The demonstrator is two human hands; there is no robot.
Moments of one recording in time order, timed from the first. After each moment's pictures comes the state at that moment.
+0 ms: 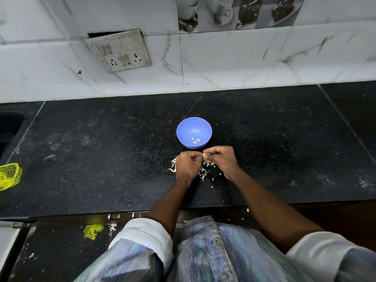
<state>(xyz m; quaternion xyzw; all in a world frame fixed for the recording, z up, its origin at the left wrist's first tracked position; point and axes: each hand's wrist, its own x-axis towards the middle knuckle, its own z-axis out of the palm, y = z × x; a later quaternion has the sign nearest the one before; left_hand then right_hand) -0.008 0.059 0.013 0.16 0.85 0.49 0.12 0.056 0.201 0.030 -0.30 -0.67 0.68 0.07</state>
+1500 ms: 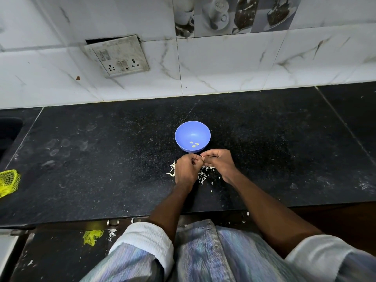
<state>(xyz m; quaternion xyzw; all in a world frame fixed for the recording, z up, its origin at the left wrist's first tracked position) 0.000 0.060 0.024 0.14 0.87 0.44 0.14 0.053 0.198 0.029 -0.30 -0.64 0.70 0.05</state>
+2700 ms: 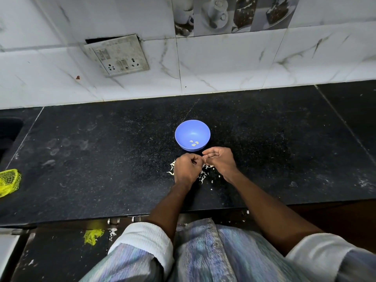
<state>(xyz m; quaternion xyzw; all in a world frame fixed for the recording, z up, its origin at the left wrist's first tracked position) 0.001 0.058 0.020 0.15 0.89 0.42 0.10 0.059 0.200 0.030 -0.29 -0.70 0.66 0.07</state>
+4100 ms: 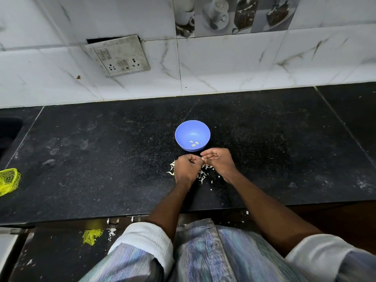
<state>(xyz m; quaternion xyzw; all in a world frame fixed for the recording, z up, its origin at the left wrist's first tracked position) 0.003 0.062 0.024 0.08 0.87 0.47 0.14 0.057 0.199 0.030 -0.27 -0.72 0.64 0.06</state>
